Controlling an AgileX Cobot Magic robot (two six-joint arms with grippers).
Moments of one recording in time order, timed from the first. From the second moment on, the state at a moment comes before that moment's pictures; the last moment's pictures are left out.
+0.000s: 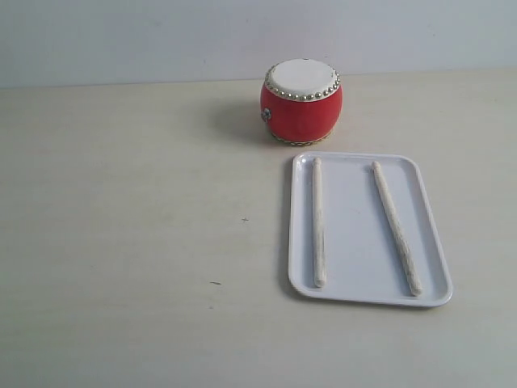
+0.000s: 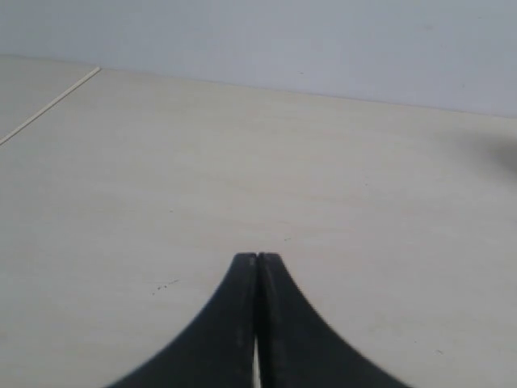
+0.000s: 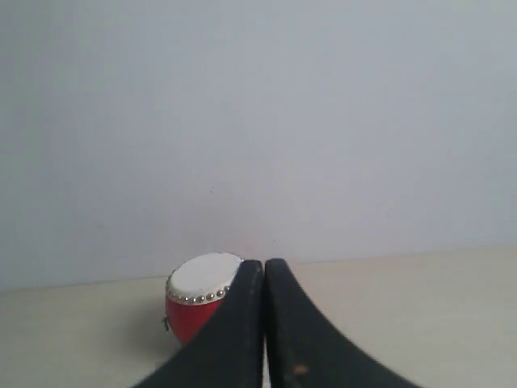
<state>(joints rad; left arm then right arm) 0.02 0.01 0.00 0.25 0.37 -0.31 0.11 0.24 -0.37 0.33 0.25 -0.17</state>
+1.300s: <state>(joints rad) 0.02 0.01 0.00 0.25 0.37 -0.31 -0.02 0.01 0.00 -0.15 0.28 0.10</state>
